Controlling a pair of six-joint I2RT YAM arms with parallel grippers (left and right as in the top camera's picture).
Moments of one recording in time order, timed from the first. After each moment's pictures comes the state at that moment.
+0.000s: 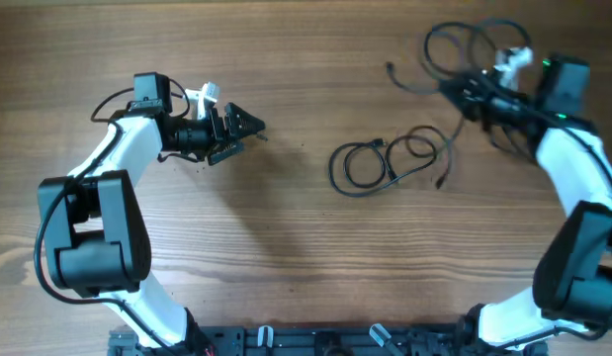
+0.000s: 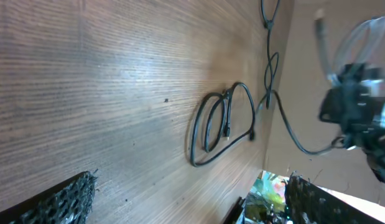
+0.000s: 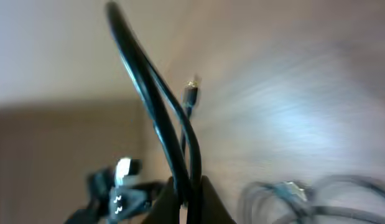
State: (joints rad) left arm 0.08 1.91 1.17 -0.57 0.99 -0.23; right arm -0.29 1.73 1.11 -0.24 -0.95 0.65
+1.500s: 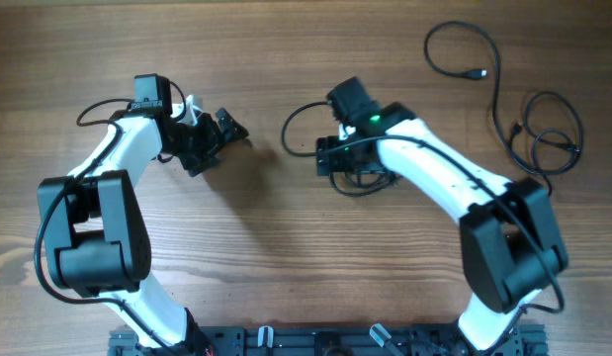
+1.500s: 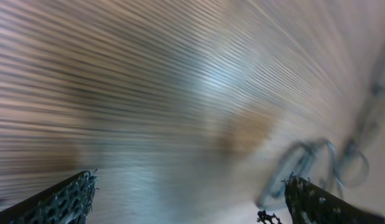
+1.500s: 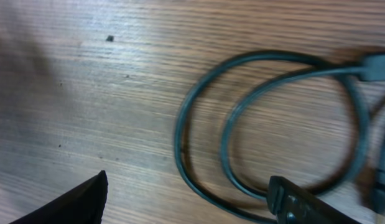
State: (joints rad) left arm 0.08 1.91 1.17 -0.60 0.58 -0.44; right arm 0.54 1.89 1.32 -0.75 -0.10 0.45
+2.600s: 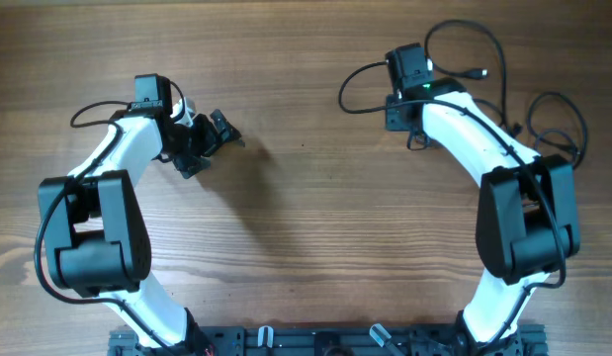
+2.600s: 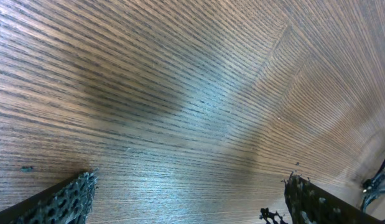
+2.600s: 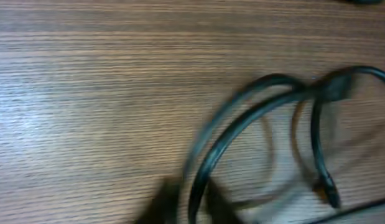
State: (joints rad) left arm 0.08 1.91 1.17 -0.60 0.47 -0.49; right arm 0.27 1.97 1.38 -0.62 0.29 0.25
